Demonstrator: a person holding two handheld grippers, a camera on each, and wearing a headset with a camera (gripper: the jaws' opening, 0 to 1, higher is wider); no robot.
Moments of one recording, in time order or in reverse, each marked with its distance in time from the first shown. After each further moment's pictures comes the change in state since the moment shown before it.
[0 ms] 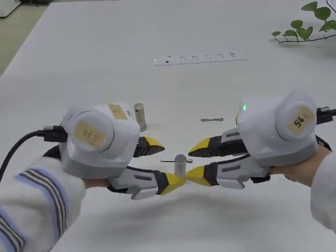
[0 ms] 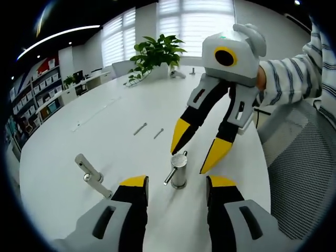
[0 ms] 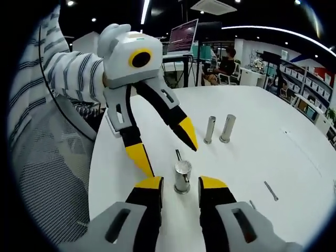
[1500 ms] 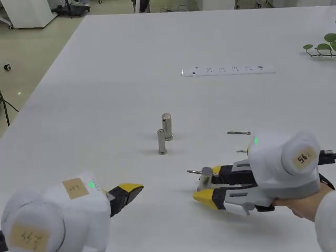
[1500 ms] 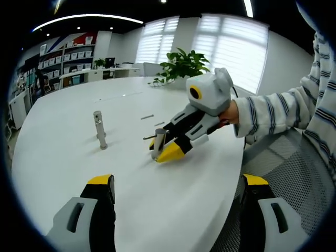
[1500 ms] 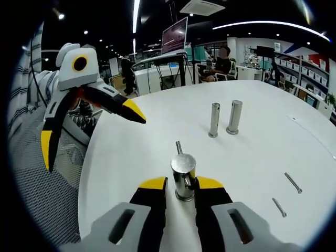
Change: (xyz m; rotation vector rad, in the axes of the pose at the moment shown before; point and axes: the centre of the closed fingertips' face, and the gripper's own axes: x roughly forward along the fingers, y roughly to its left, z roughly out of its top) left arm -0.051 -0.048 -0.031 -0.310 -0.136 0.100; right arm 0.038 0.000 -0.016 0.065 -0.029 0.013
